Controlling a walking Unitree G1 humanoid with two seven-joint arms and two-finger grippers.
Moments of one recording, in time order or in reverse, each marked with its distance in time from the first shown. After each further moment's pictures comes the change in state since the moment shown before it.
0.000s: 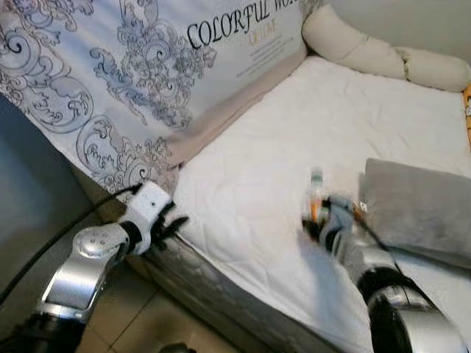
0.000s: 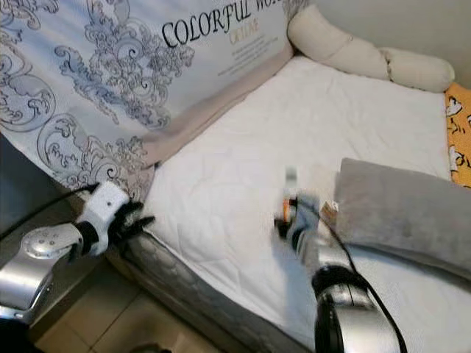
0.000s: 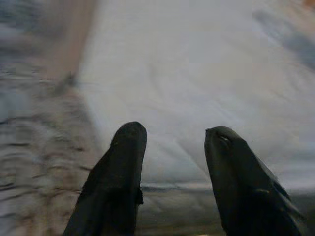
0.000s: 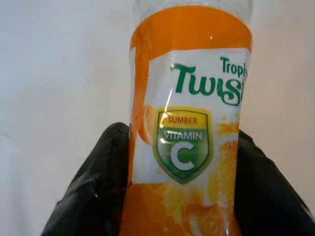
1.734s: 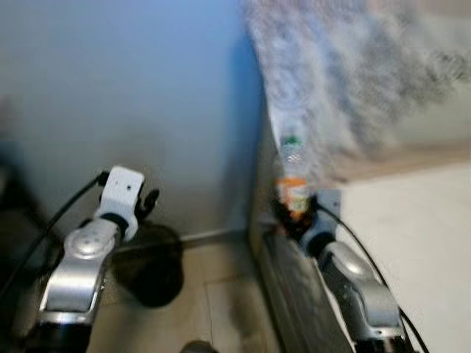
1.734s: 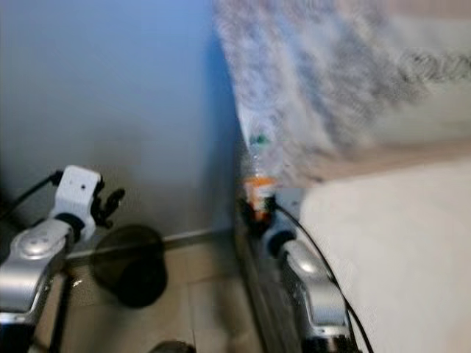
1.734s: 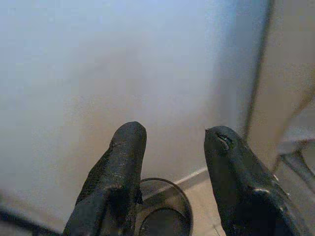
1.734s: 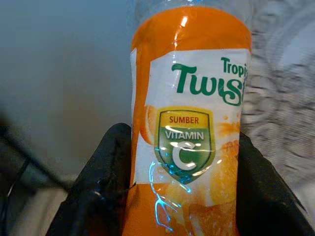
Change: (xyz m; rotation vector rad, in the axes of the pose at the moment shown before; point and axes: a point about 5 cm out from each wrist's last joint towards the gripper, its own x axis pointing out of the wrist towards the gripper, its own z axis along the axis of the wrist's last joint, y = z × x) left arm -0.006 0.015 0.011 -0.091 -0.043 0.361; right arm -0.060 0.069 0.003 -0.022 -0.226 0.262
